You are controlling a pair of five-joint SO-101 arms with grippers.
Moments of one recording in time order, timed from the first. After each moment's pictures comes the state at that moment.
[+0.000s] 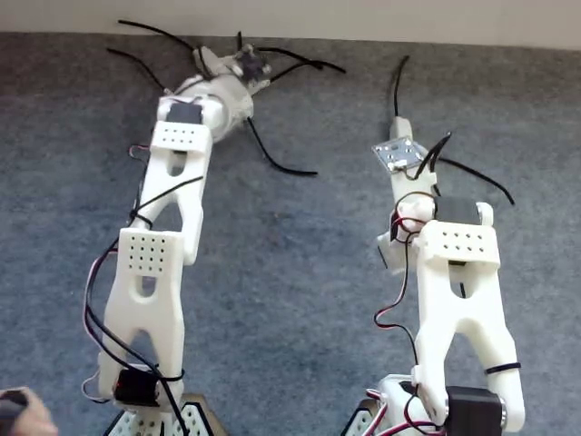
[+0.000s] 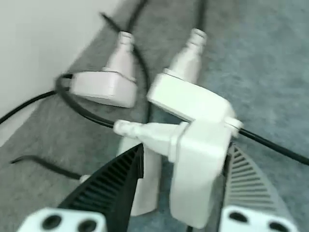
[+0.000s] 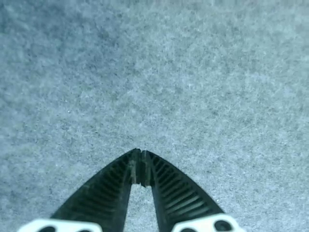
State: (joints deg) left arm -1.9 63.6 -62.3 49.7 -35.1; right arm -1.7 -21.7 32.7 72.3 25.1
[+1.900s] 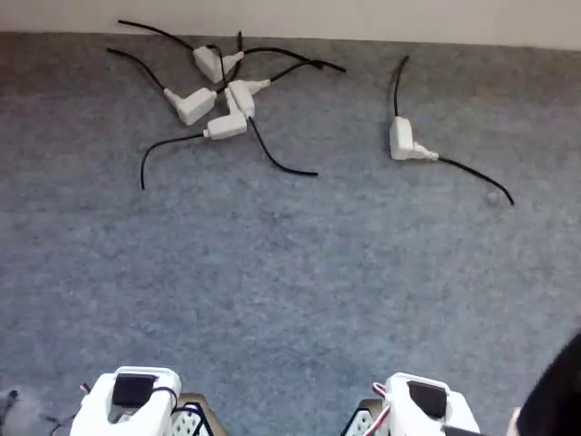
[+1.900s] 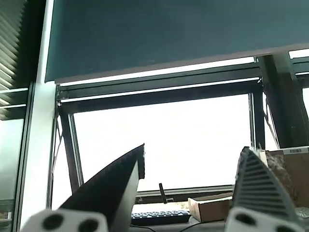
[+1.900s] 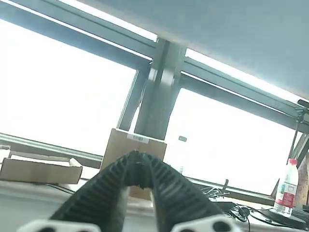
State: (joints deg) left arm -4.6 -37.6 -89.5 100.5 -3.1; right arm 7.3 -31.1 -92.2 98.9 14.0
